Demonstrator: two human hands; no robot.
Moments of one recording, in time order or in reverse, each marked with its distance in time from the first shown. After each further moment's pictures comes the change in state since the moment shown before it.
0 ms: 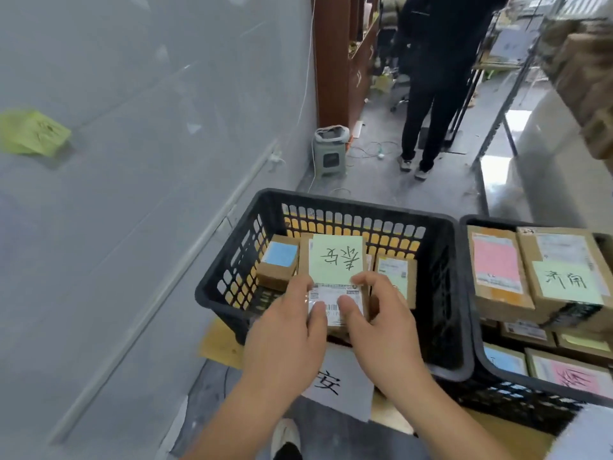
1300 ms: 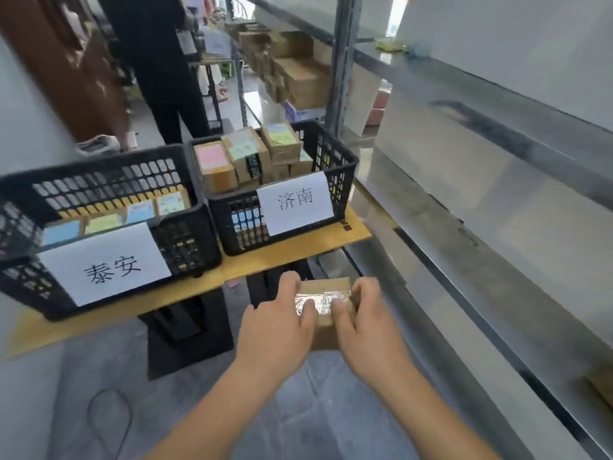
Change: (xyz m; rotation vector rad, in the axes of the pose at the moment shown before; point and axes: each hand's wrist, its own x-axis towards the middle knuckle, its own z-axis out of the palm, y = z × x) left_hand -0.393 0.147 0.075 0.036 -0.456 0.561; right_hand -0.493 0.077 -0.172 -0.323 0.564 0.336
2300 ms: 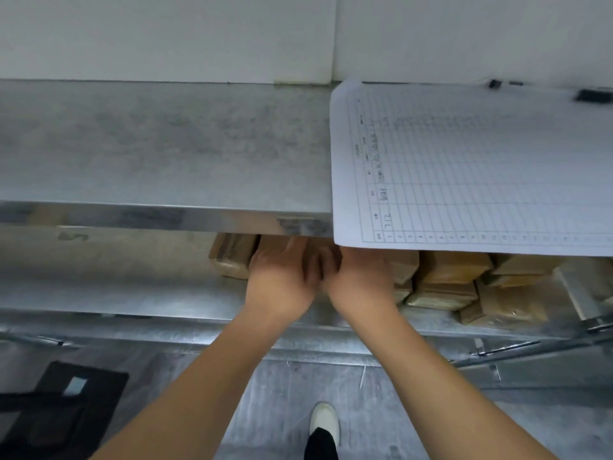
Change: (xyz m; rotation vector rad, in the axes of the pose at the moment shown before) left_hand -0.136 0.489 0.386 -0.103 -0.431 1.143; right_hand -0.223 0.397 -0.361 -0.283 0.798 0.799
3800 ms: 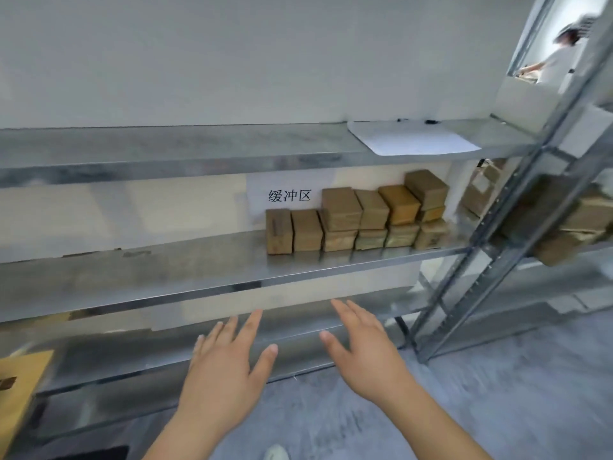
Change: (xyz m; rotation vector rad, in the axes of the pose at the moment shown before) left_hand -0.357 -0.168 -0.263 0.139 -0.379 0.027; right_hand -0.394 -0.198 0.031 0.032 -0.149 0.189
